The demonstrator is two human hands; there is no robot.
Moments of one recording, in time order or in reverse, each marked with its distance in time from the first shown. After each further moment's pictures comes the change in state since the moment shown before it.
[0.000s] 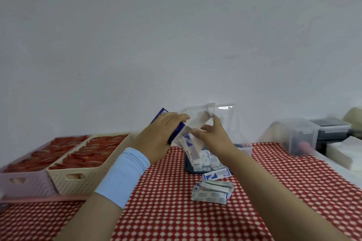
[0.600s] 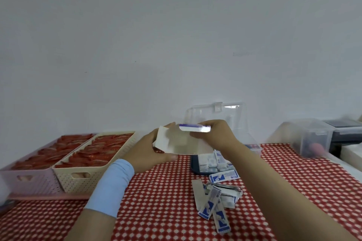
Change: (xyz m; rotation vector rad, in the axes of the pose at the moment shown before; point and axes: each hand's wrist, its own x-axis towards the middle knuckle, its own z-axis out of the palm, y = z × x) left_hand -0.033 -0.034 0.009 -0.460 -0.168 -0.471; right_hand 0.023 0.002 0.006 -0.249 0.000 -0.057
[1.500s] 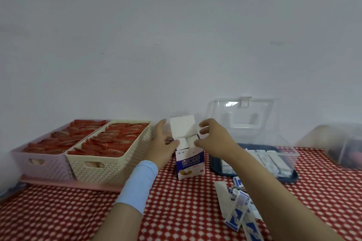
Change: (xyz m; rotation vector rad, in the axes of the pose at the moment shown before) left_hand 0.026 -0.067 0.026 -0.356 0.284 -0.292; right_hand 0.028 0.014 0.071 -0.312 -0.149 0.037
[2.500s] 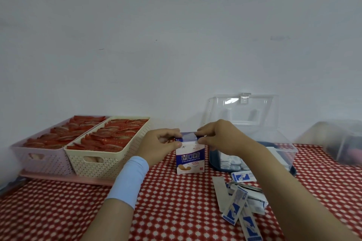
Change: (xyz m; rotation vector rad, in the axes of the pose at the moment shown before) left_hand -0.009 -0.002 -0.013 -0.056 -0.086 0.159; right_hand -0.005 0.010 -0.028 -0.211 -0.190 -0.199
